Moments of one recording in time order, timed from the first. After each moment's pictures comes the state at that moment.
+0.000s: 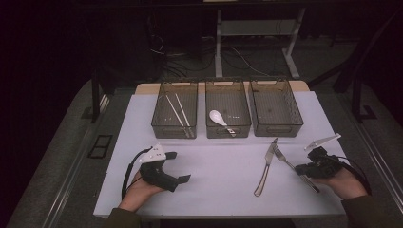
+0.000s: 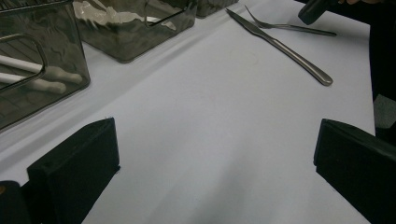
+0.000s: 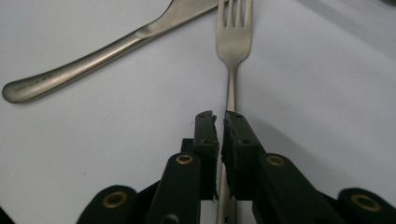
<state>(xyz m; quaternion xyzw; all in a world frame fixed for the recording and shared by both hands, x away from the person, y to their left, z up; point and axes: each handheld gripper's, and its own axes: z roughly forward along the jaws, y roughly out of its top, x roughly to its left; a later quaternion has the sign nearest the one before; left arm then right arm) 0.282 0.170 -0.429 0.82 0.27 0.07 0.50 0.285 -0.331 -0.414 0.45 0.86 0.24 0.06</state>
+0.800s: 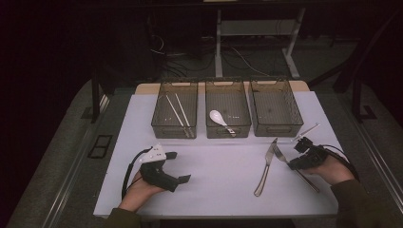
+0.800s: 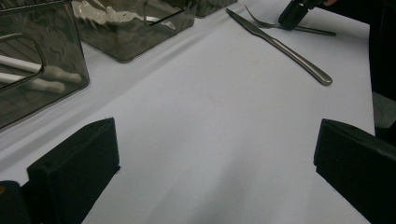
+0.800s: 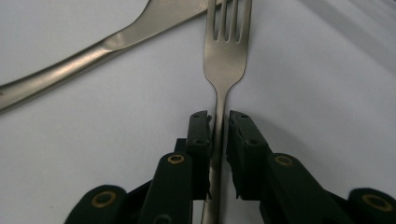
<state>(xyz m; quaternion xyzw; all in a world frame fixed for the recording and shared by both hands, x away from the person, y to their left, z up) 0.282 0.169 -0.429 0.82 0.27 0.06 0.50 0.324 -0.311 -0.423 0.44 0.88 0.17 0.03</state>
